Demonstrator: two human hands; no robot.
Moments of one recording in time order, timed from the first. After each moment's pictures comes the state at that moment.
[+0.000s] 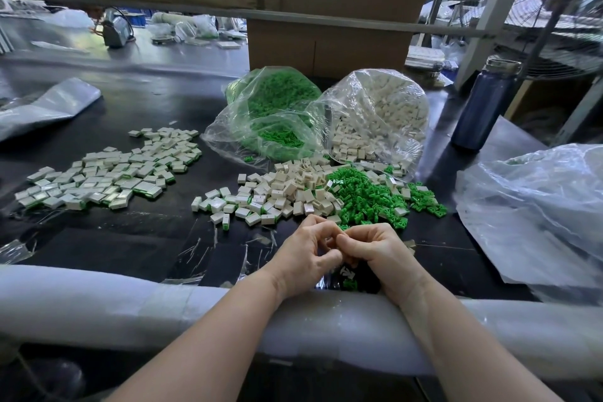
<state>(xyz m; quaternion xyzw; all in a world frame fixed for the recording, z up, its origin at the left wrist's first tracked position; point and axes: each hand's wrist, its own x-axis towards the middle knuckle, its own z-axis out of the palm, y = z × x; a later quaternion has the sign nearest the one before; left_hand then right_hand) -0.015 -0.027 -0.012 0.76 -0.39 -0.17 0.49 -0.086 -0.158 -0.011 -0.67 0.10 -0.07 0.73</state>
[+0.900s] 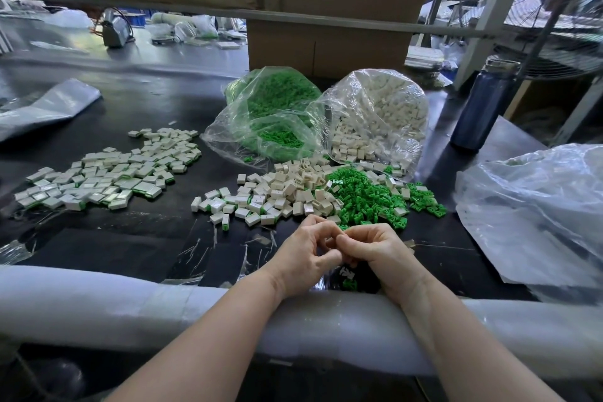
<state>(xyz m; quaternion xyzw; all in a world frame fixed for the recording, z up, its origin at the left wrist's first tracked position) -0.019 -0.026 -0.006 0.76 -0.38 -0.17 0.50 -0.087 -0.160 -0.011 -0.66 0.09 -0.05 0.74</state>
